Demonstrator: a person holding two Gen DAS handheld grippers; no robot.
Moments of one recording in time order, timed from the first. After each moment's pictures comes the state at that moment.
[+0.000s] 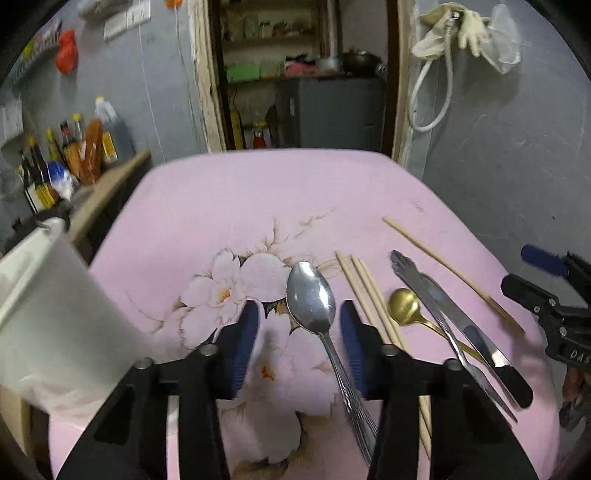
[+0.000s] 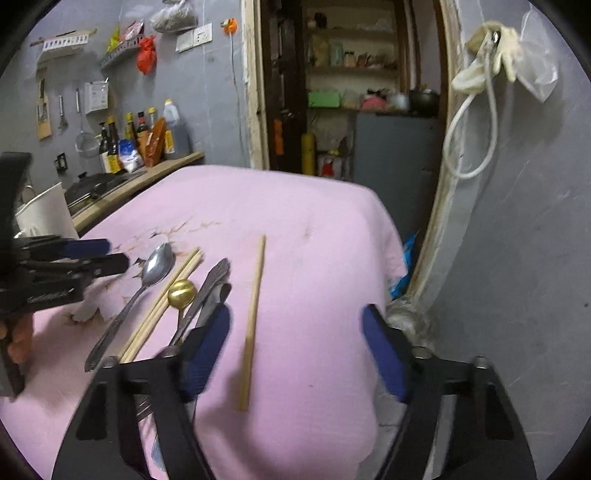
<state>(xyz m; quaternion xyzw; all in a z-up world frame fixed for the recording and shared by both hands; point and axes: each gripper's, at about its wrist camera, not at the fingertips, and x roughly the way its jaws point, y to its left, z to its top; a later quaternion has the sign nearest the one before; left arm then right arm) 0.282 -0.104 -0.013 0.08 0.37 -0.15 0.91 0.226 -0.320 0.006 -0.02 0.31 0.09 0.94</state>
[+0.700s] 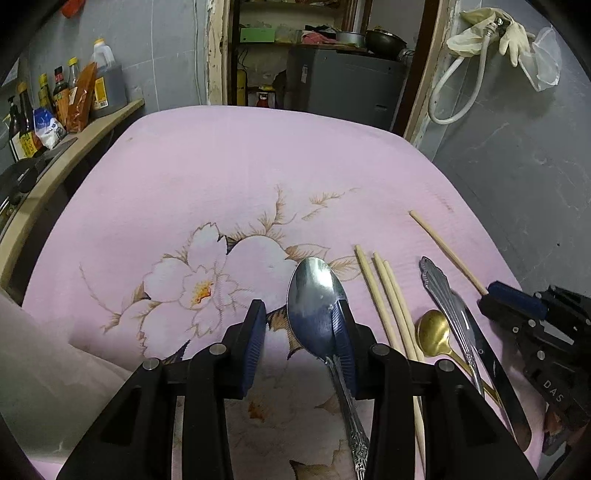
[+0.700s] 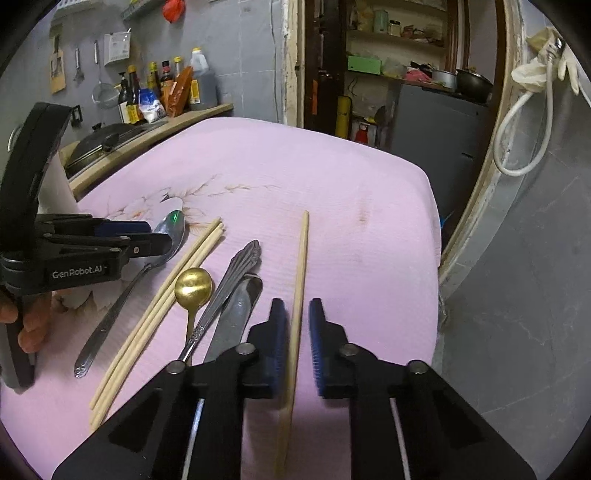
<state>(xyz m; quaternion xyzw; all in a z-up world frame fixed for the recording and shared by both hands) 0.320 -0.094 -0.035 0.02 0.44 -0.16 0.89 0.273 -0.289 -0.008 -0.07 0.39 0.14 0.91</state>
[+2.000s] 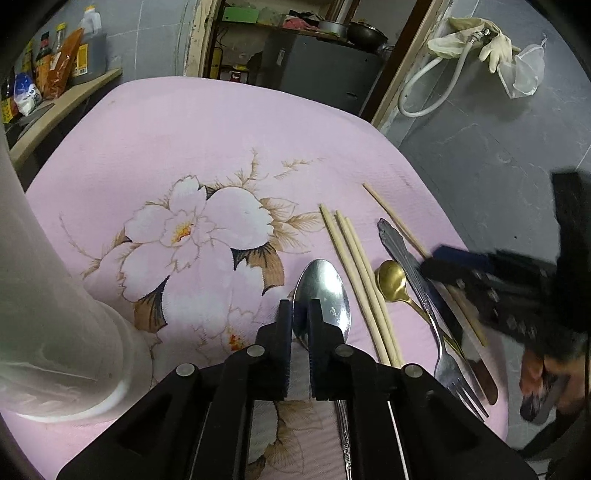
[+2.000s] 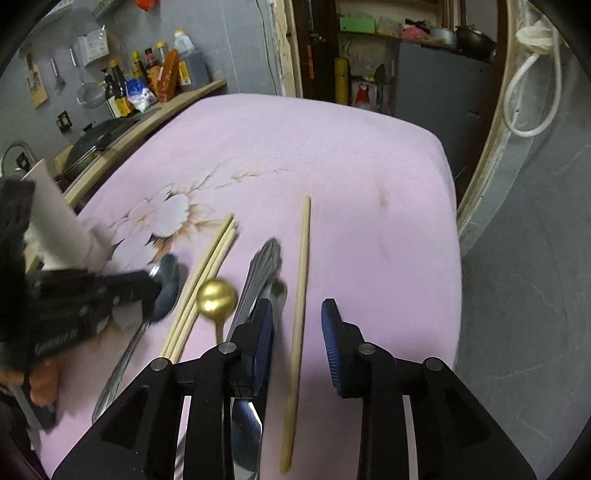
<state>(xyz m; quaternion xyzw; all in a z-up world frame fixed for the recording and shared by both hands) 0.301 -0.078 -0.025 -0.03 0.48 -0.23 0.85 0.307 -0.271 -0.001 -0.03 0.47 0.14 0.87</state>
